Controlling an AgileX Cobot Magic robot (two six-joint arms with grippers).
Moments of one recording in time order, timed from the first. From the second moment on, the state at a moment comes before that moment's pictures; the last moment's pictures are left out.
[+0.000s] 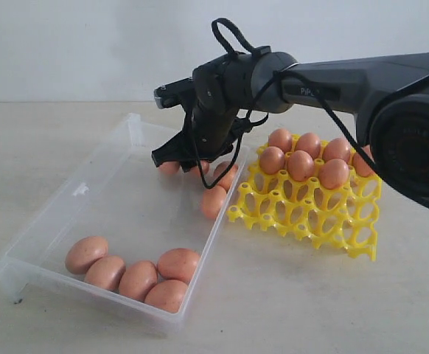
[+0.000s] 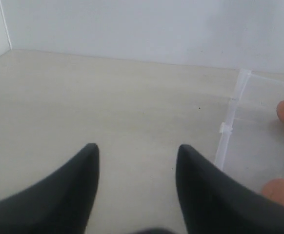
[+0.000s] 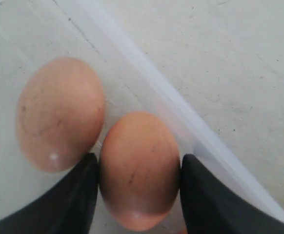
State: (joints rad) left arm 0.07 0.00 0.00 0.19 0.32 -0.23; right arm 0.62 2.37 -1.92 -0.09 0.70 0.14
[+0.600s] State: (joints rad) left arm 0.07 0.00 0.00 0.22 0.33 -0.14; right arm 0.64 2.34 -1.92 0.09 0.91 0.04
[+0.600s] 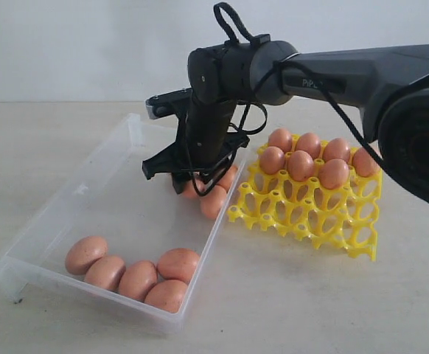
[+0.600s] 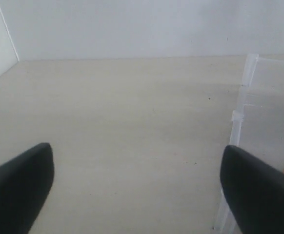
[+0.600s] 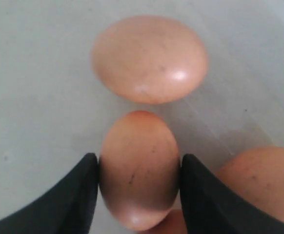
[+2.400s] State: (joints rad) left arm 0.07 0.00 0.00 0.23 0.33 -0.13; right arm 0.79 1.87 -1.19 -0.44 -0.41 0.67
